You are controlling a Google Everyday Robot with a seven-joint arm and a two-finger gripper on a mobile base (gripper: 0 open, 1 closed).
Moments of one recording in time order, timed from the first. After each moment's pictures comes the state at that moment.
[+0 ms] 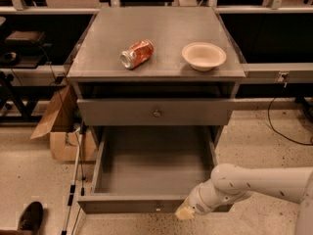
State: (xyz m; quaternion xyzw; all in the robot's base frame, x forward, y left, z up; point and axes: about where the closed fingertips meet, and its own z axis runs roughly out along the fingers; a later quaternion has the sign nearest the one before) arm 0.427 -0.102 0.411 -0.46 0.84 0.24 0.12
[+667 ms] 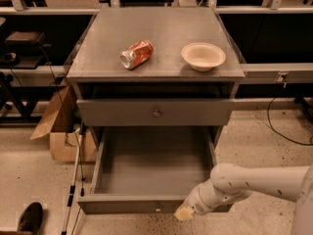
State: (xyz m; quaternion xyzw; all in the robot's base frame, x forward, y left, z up) arm 0.428 -0.100 0.410 -0.45 0.85 0.25 0.12
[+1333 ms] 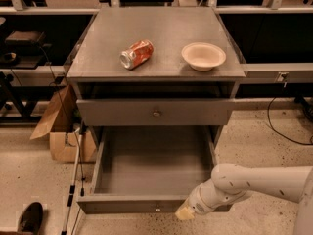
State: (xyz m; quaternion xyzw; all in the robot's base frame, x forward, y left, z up) arm 0.425 -0.101 0.413 -0.44 0.85 0.25 0.12
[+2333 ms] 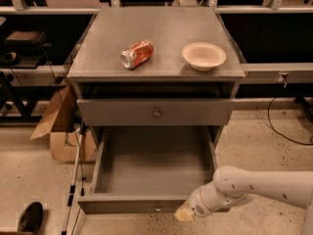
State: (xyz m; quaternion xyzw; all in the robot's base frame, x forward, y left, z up) arm 0.416 -0.096 0.414 -0.42 0.86 0.27 0.12
